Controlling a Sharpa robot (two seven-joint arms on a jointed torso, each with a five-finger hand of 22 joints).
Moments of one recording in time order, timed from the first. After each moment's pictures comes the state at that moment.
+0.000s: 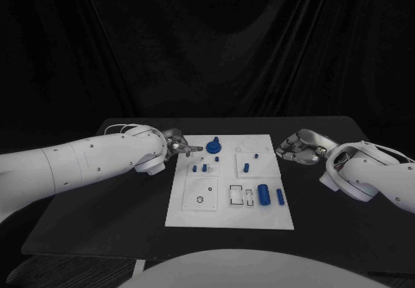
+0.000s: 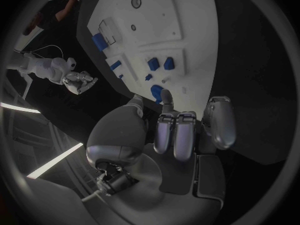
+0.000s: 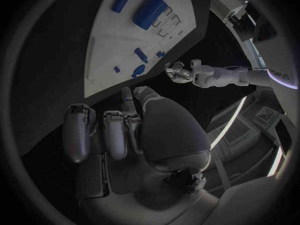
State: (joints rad) left arm 1.21 -0.69 -0.21 1.29 -0.97 -0.15 -0.37; left_hand 0.95 0.04 -0.02 0.29 0.09 0.93 0.05 0.43 1.25 1.47 -0.01 1.57 1.31 1.47 -0.05 1.57 1.31 0.07 1.39 0.06 1.30 1.31; right arm 1.17 -0.97 -0.21 1.52 -1.11 -0.35 -0.03; right_hand 1.36 0.02 0.13 0.20 0.64 0.94 0.11 0.18 0.24 1.46 0.04 1.57 1.31 1.47 -0.03 1.53 1.31 0.02 1.47 0.08 1.42 1.31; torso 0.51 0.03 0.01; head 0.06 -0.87
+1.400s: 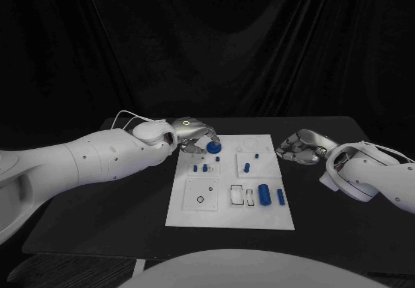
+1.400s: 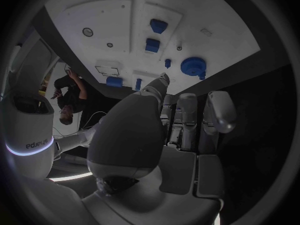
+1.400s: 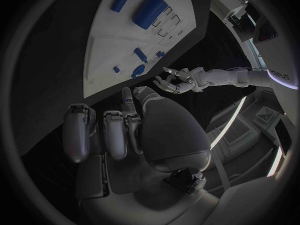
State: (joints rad) left arm 1.19 -0.56 -0.21 1.08 -1.65 -0.33 0.27; left_hand 1.51 -0.09 0.21 0.14 0.13 0.77 -0.05 0.07 0.31 0.54 -0.03 0.35 0.16 1.18 -0.04 1.16 0.84 0.10 1.34 0.10 1.13 1.31; right arm 1.17 -0.96 -0.21 1.52 -1.11 -0.35 -0.03; right_hand 1.36 0.02 0.13 0.20 0.64 0.94 0.11 0.18 0.24 1.46 0.04 1.57 1.31 1.47 -0.03 1.53 1.31 0.02 1.47 0.08 1.42 1.31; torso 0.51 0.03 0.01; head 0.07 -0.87
